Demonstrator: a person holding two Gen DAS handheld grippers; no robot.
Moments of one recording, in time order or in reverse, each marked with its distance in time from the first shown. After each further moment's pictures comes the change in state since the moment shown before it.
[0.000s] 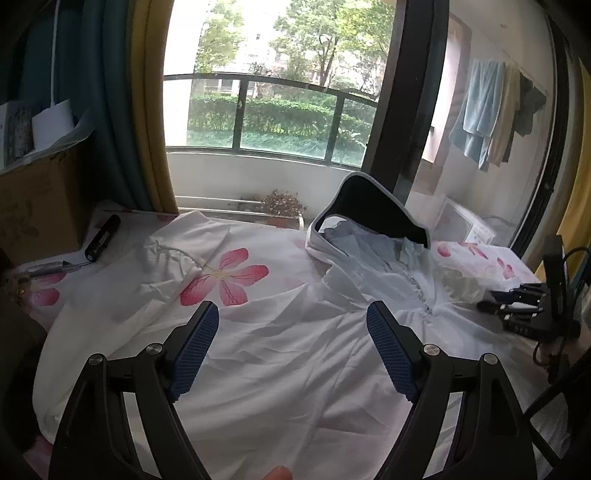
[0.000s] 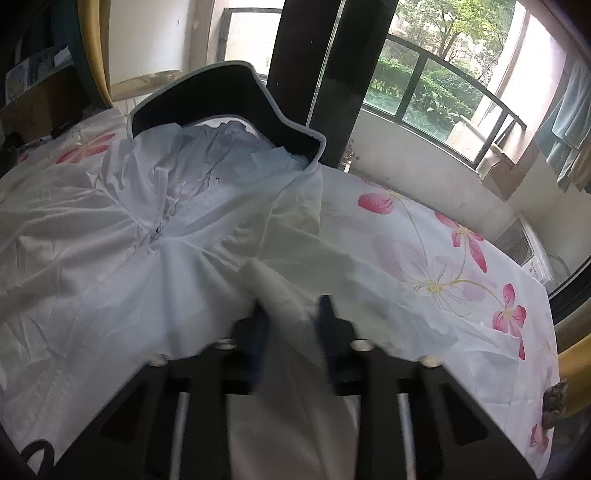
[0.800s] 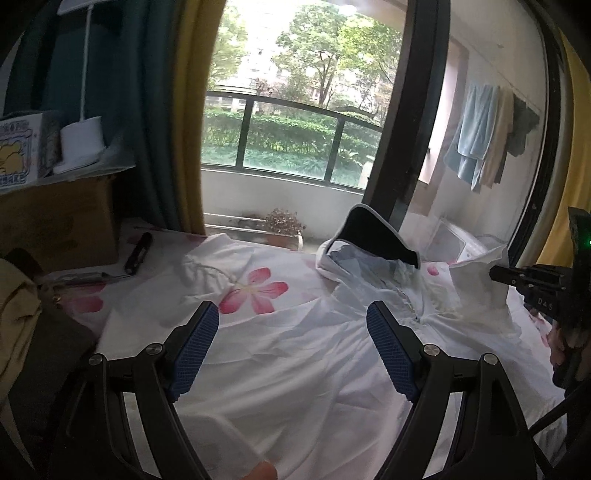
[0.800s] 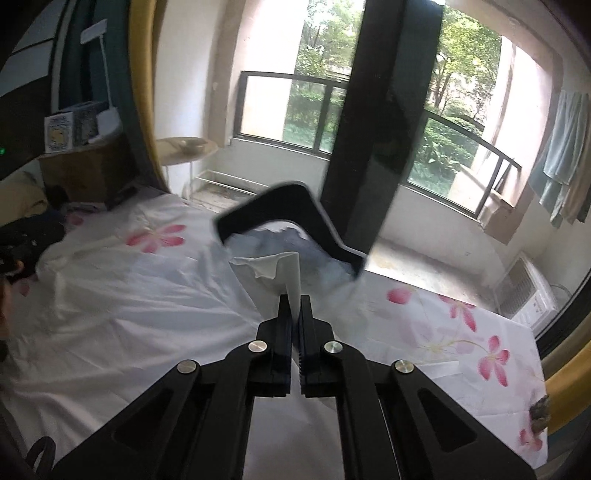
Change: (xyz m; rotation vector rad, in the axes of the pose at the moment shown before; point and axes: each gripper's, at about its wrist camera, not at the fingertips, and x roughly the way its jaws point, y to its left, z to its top) left arm -0.061 0.038 0.006 -0.031 -0.074 -0.025; right arm -0.105 0.075 0.050 0.009 -0.242 0.042
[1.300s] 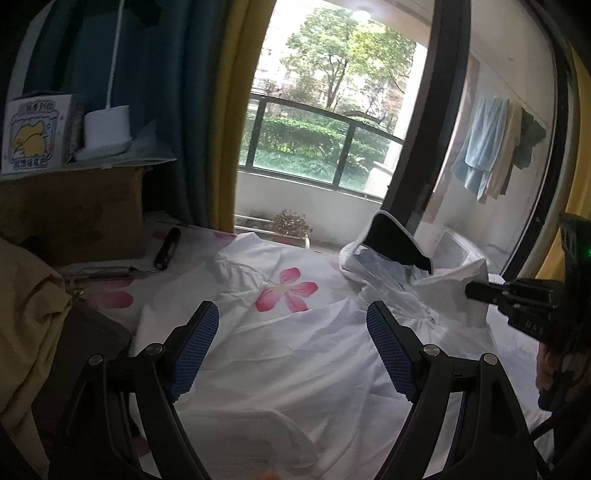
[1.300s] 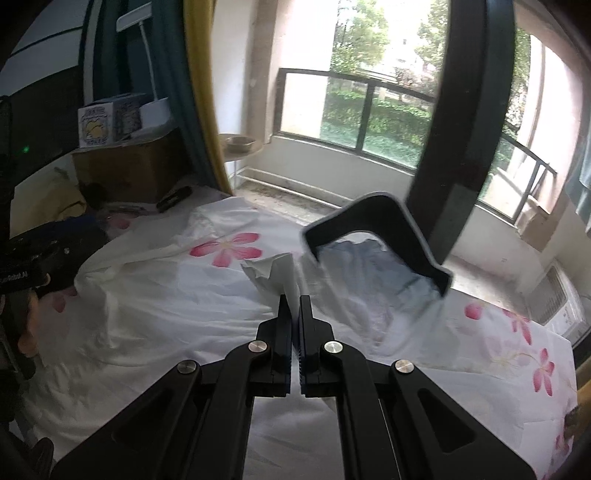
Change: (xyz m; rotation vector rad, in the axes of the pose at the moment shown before) left arm -0.011 0.046 -0.001 -0.049 -0.010 0.003; right arm 0.023 0.086 0.019 -0.028 0.019 0.134
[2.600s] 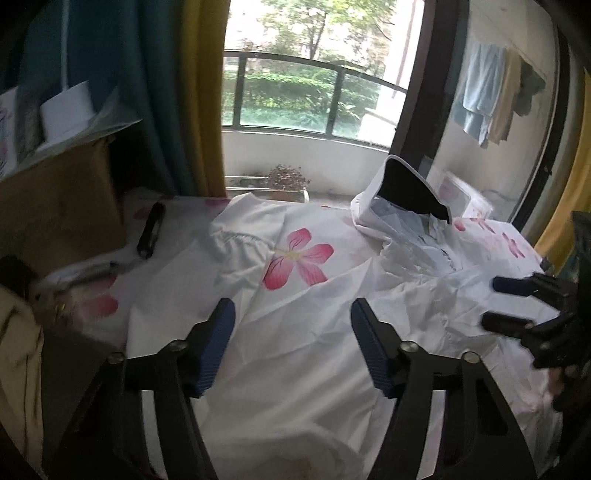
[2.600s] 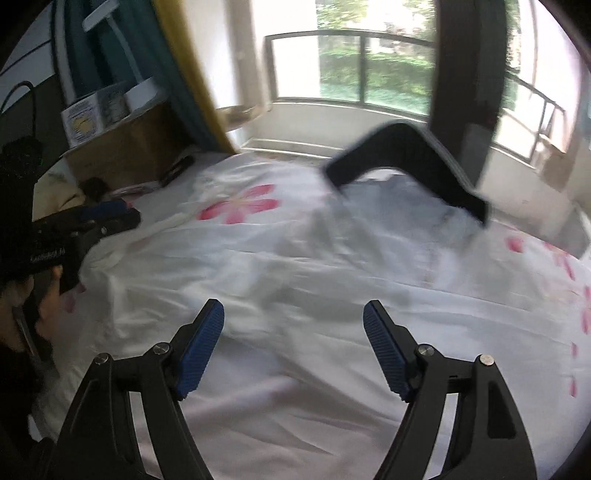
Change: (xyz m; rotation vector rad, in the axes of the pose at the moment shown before) left arm 0.062 0.007 0.010 0.128 0.211 -0.008; right arm 0.025 -0.007 -0.031 0.169 0.135 0.055
